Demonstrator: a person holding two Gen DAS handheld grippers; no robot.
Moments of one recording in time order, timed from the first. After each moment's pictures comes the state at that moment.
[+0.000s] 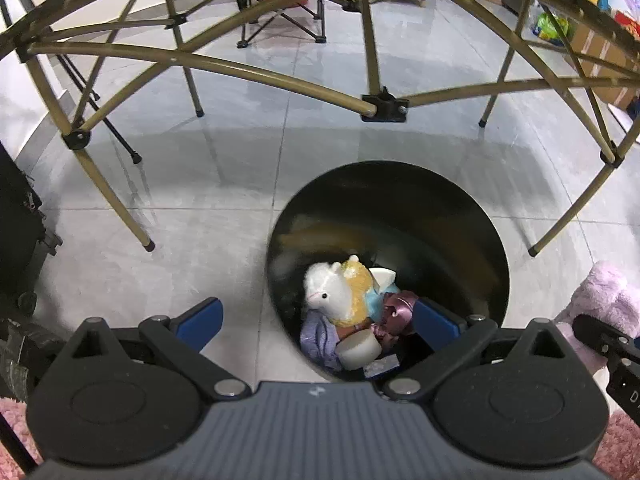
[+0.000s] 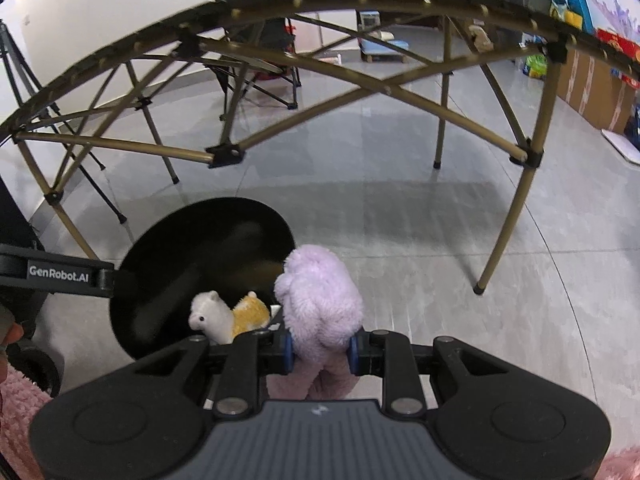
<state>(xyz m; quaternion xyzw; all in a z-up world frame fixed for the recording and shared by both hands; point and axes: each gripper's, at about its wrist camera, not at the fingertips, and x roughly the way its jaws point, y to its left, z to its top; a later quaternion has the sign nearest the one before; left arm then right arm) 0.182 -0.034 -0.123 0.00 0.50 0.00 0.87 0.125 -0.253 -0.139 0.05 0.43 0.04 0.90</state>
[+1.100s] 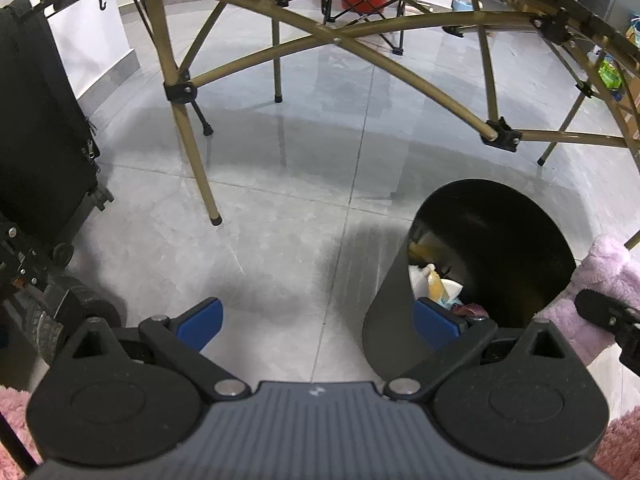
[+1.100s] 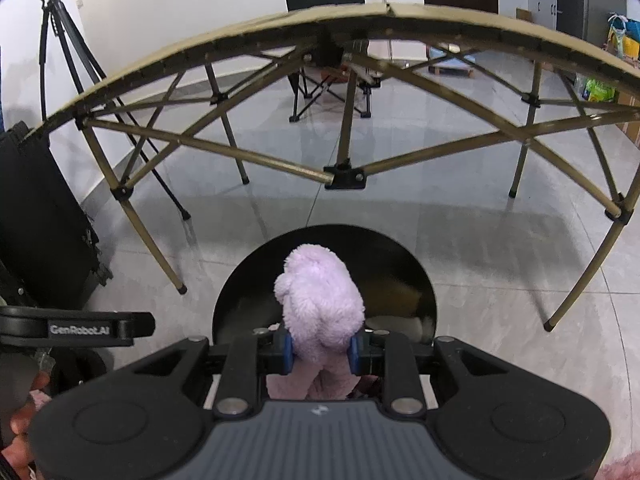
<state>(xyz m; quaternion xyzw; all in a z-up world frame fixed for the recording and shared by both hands) 0.160 0.063 -0.123 -0.06 0.49 0.08 0.86 0.157 -0.157 -0.116 0.03 0.43 0.12 0.90</state>
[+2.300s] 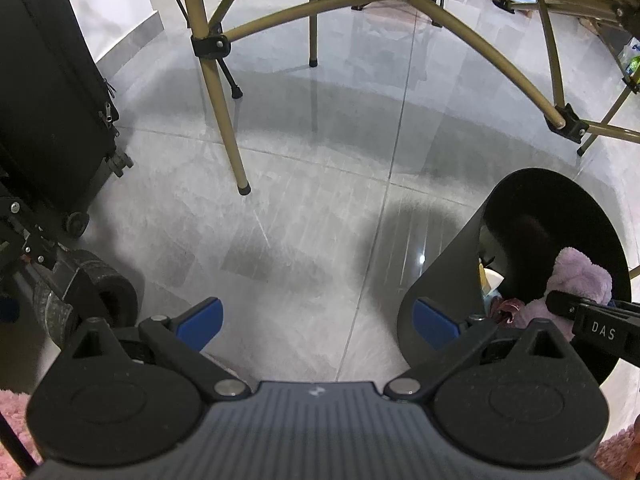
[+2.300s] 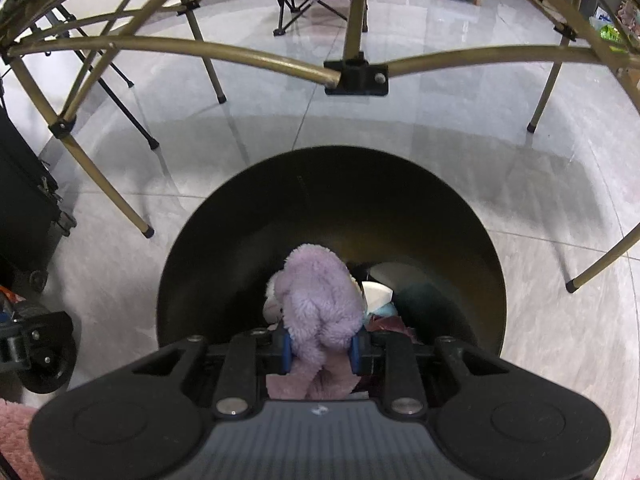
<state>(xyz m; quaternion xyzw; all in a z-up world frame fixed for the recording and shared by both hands) 0.184 0.094 -0.155 -0.07 0.54 0.12 0.83 0.236 -0.119 -0.197 0.01 0.54 0.10 0.84</state>
